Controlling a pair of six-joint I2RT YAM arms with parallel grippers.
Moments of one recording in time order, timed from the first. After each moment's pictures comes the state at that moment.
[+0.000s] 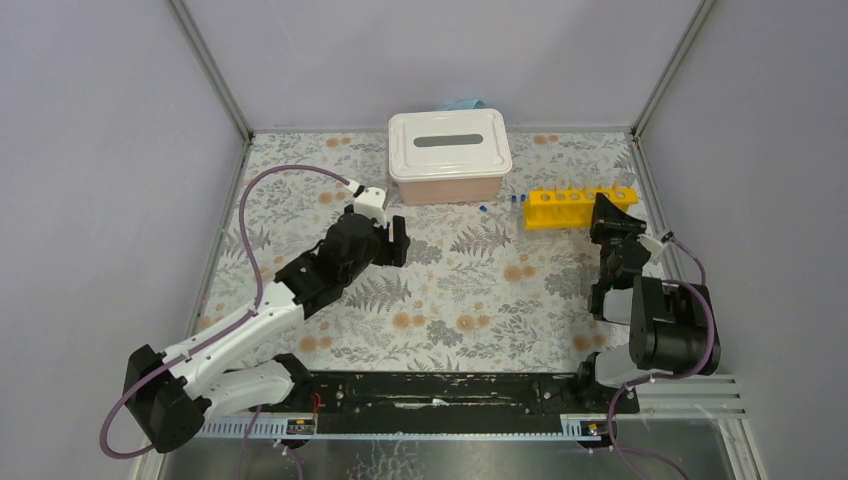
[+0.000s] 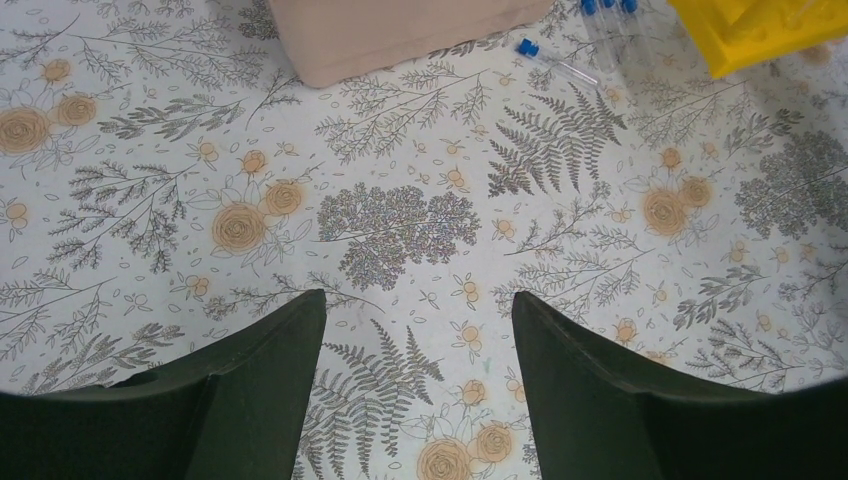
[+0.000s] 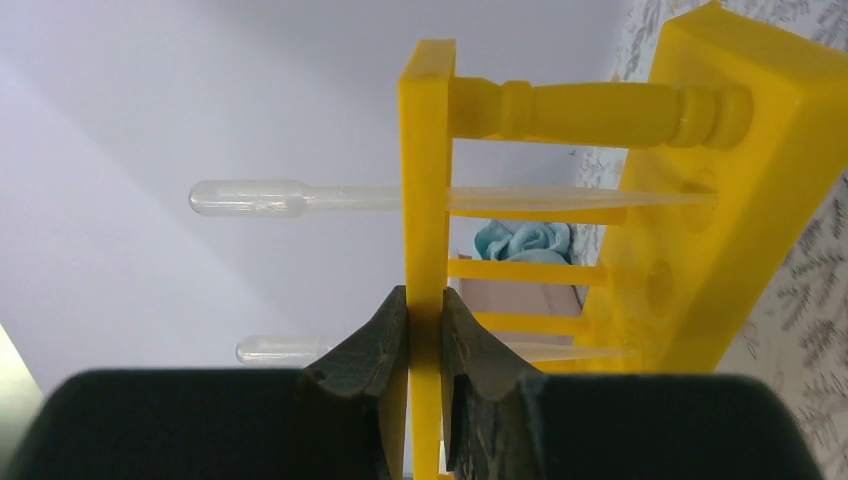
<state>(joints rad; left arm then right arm) -0.74 1.05 0.82 -0.23 -0.27 -0.30 -0.18 1.45 0.23 1.27 0.07 1.49</state>
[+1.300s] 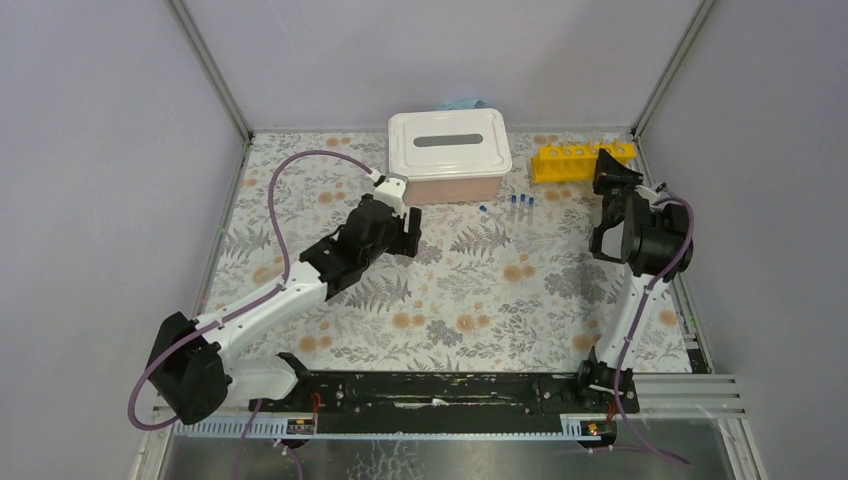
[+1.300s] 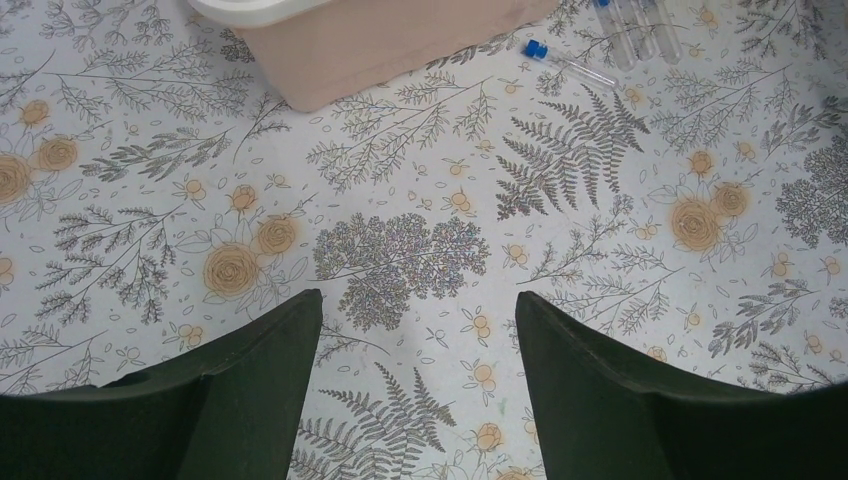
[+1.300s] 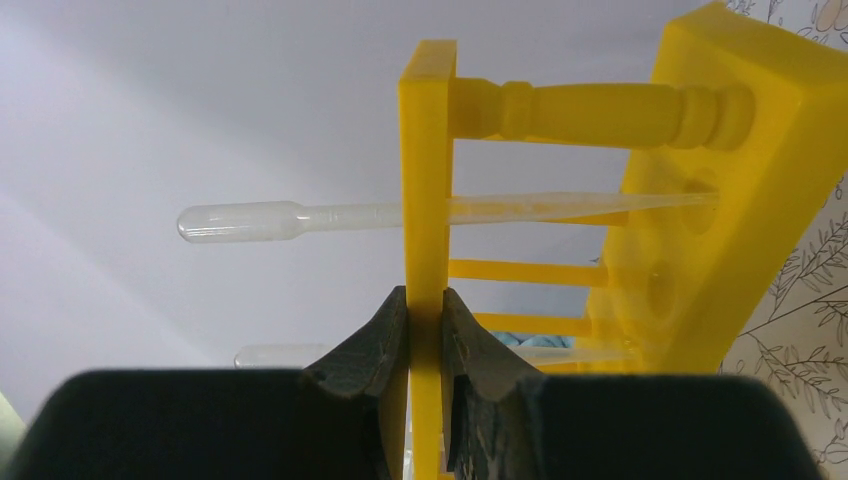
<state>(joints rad) -0.71 1.23 0.89 -0.15 -0.24 -0.23 -0.24 2.18 0.91 1.44 -0.02 1.53</state>
